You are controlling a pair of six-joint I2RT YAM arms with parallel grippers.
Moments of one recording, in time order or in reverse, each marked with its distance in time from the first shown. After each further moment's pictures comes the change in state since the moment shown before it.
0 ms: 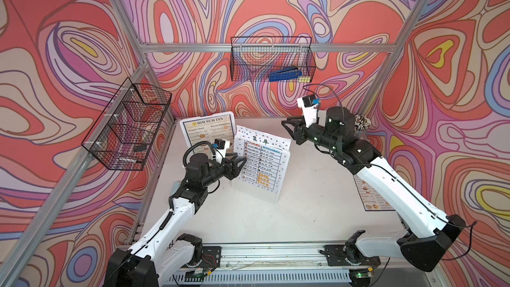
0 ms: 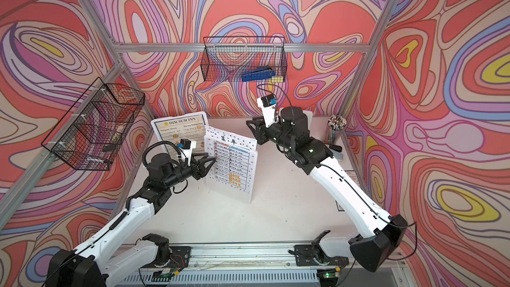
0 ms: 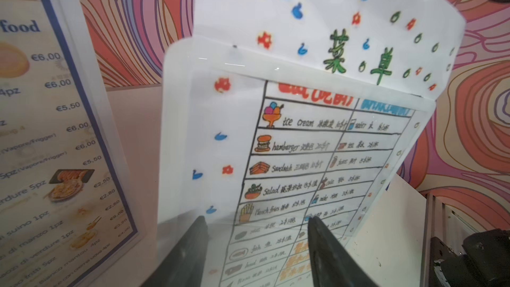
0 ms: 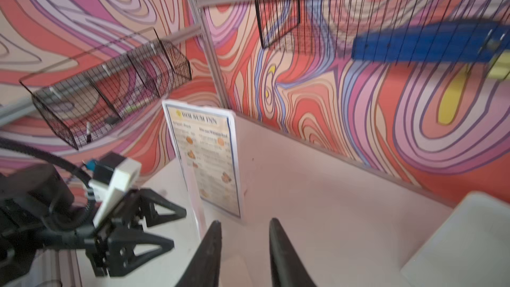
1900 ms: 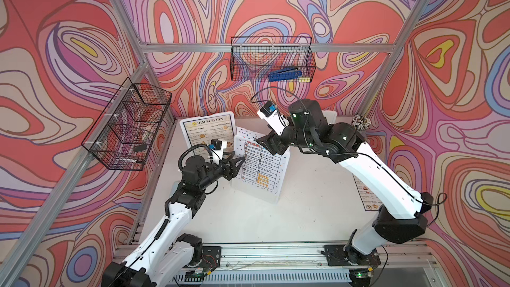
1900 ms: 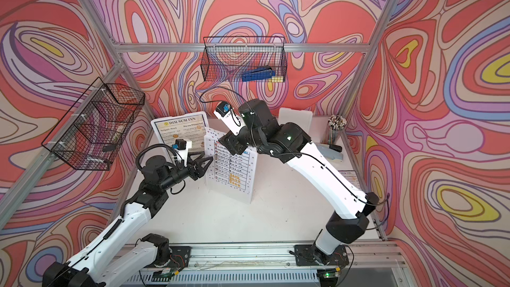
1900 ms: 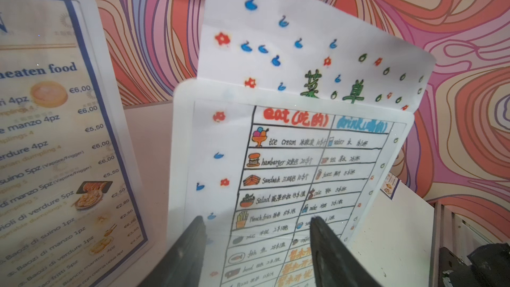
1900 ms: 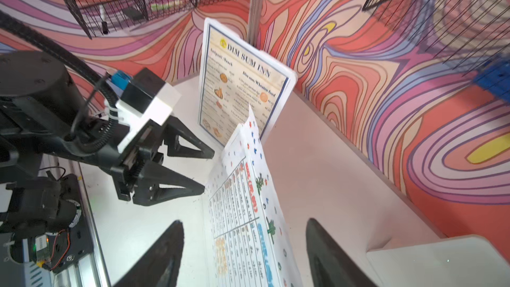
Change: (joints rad) left arm 0.000 -0.081 -0.006 -0.015 -0.029 0.008; right arm 0.223 0.292 0.518 -0.620 0.117 -0.278
